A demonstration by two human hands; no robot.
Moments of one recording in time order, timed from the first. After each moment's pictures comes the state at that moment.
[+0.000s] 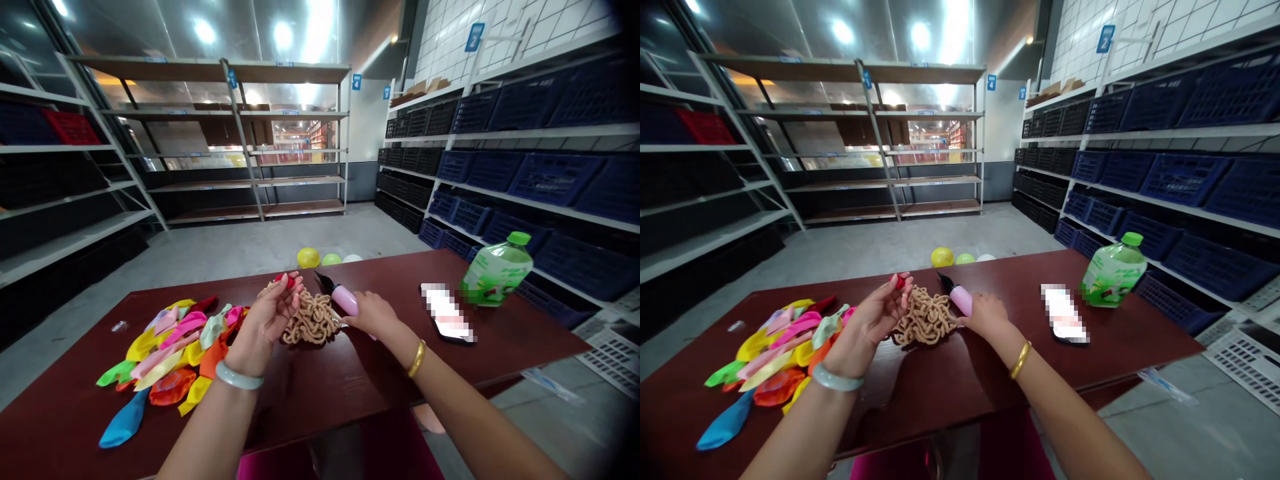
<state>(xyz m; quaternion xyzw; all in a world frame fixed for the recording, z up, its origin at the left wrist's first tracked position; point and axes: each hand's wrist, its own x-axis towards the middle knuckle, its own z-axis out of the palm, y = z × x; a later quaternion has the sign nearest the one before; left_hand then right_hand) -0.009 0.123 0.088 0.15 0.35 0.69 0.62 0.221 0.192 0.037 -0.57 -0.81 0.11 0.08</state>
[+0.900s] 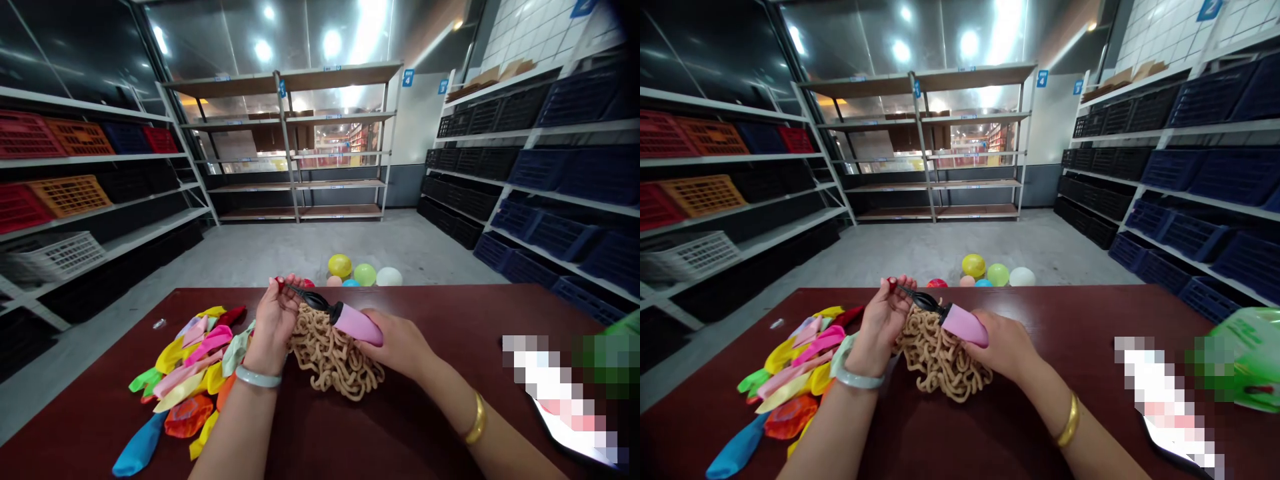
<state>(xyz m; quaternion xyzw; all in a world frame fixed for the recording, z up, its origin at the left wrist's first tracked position) -0.078 0.186 0.069 0.06 0.26 0.85 0.45 0.175 0.227 0.047 -0.35 -0.90 0.16 0.19</state>
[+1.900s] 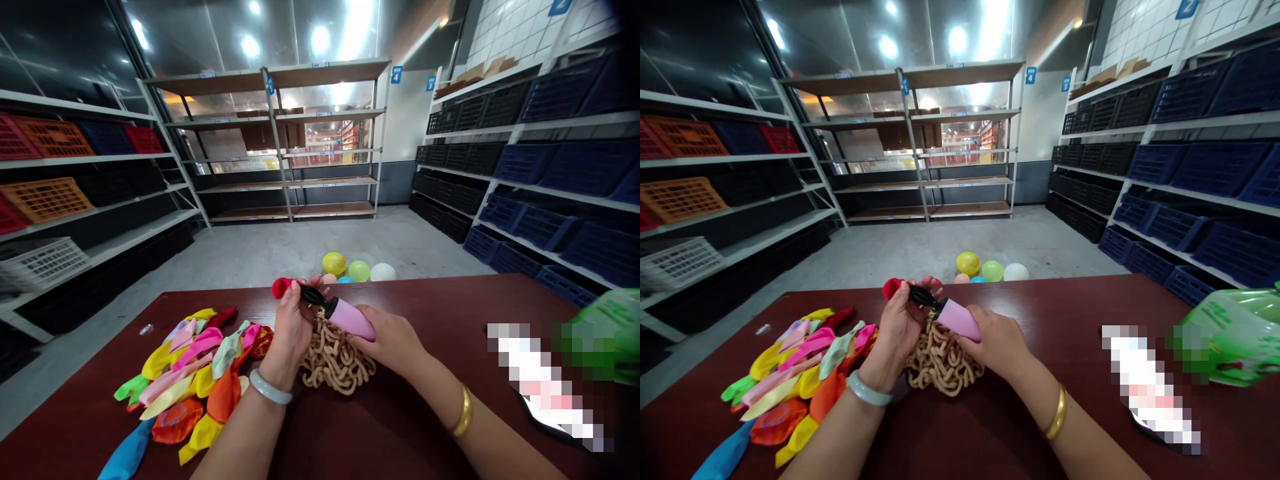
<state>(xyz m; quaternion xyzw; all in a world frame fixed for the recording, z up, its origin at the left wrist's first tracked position) -0.018 0.185 0.053 0.22 0.28 0.81 0.47 0.179 0.222 0.042 -0.38 -0.89 0.13 0.20</state>
